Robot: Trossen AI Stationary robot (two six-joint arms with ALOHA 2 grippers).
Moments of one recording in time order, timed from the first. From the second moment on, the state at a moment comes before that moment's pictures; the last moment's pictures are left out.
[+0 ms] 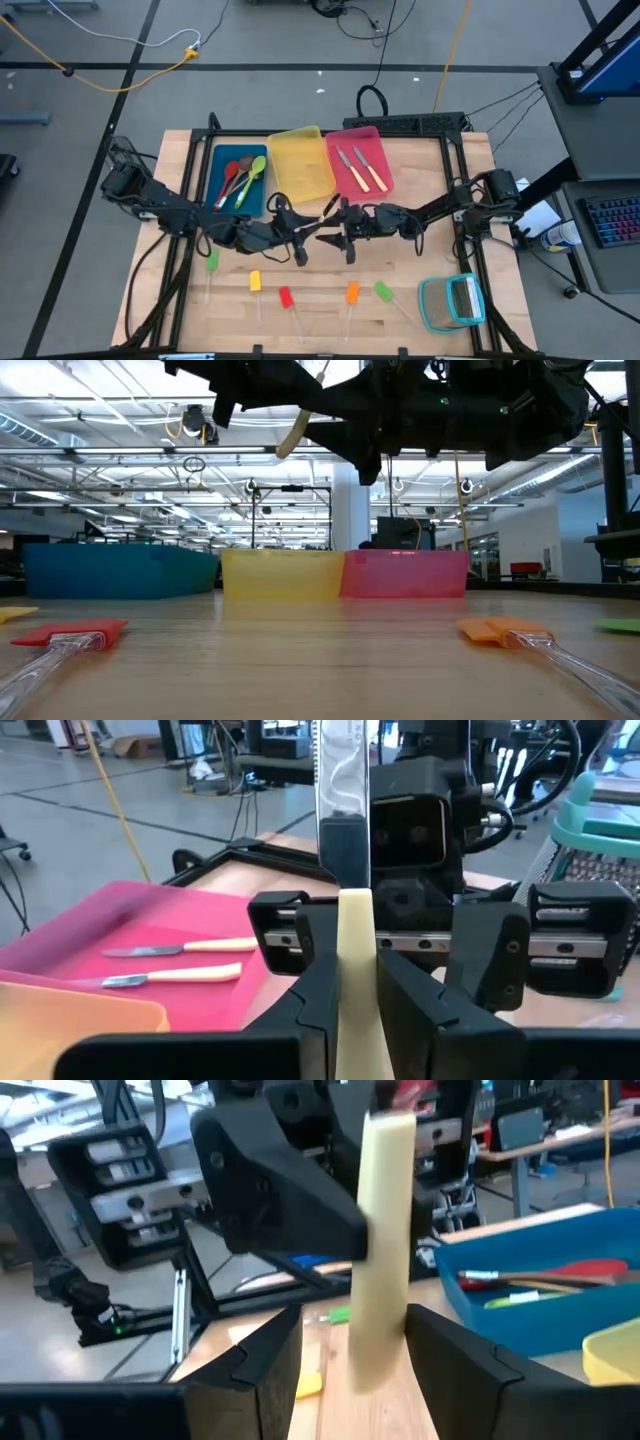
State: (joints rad) left arm -0.33 1.51 0.84 0.46 -0.67 -0.21; right arm 0.13 1.77 0.69 1.14 0.02 0.27
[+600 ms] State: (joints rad) left arm -0.28 1.51 0.84 0.52 -0.50 -0.16; right arm 0.11 1.77 0.69 1.17 0.02 0.19
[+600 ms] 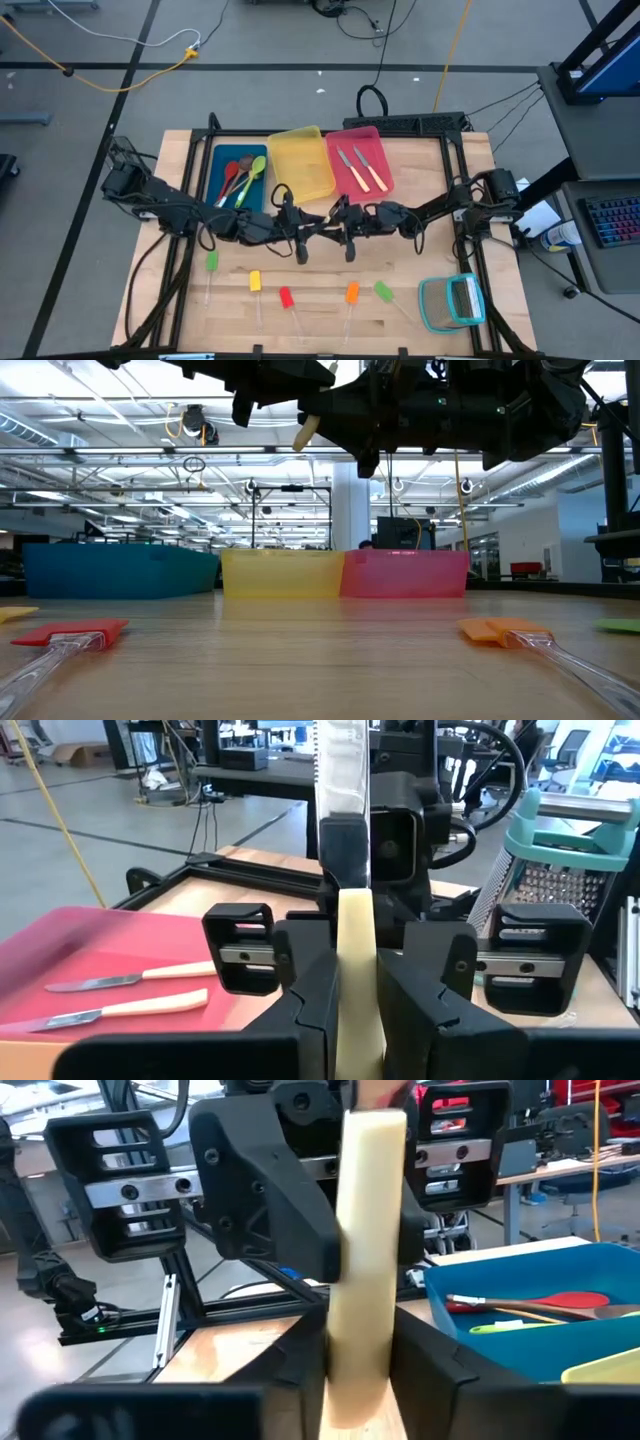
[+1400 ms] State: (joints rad) left arm -0.28 1.50 0.84 0.41 -0.50 -0.22; right arm 0.11 1.76 0.69 1.11 0.02 0.19
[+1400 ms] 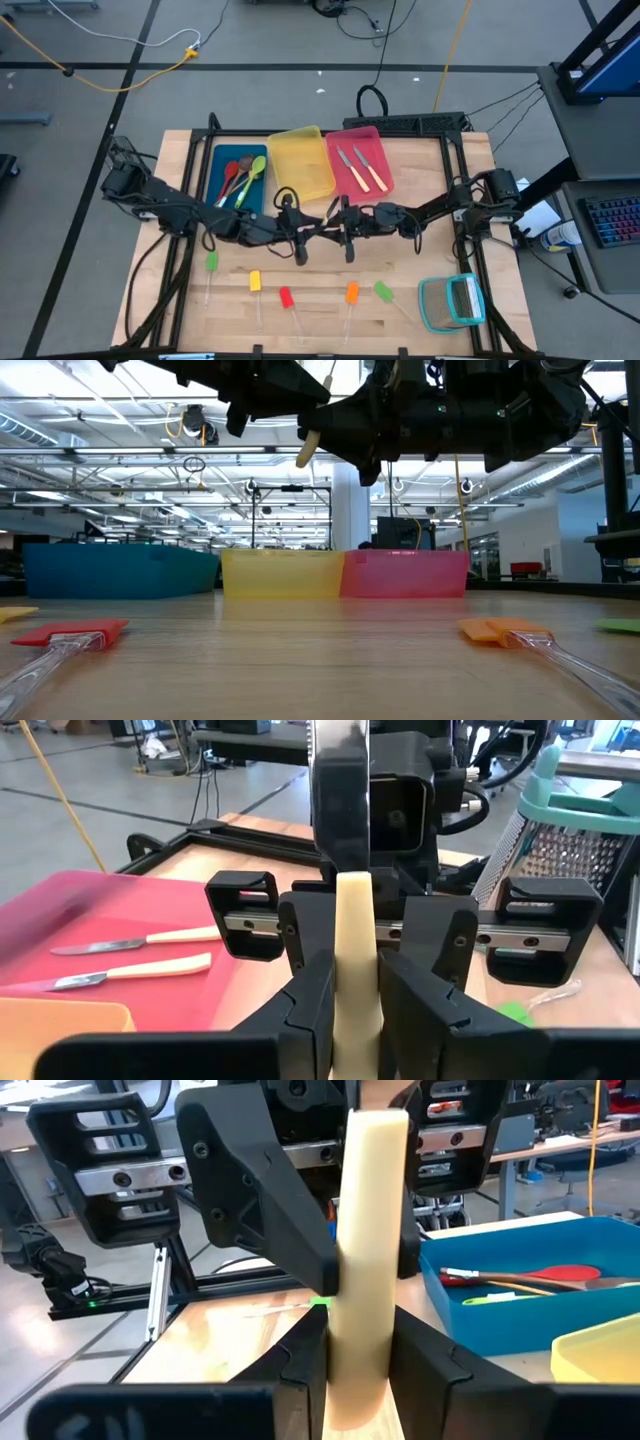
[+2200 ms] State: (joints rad) left arm -0.31 1.51 0.84 0.26 -0.55 -0.38; right arm 0.09 1.49 0.69 0.66 0.08 0.06
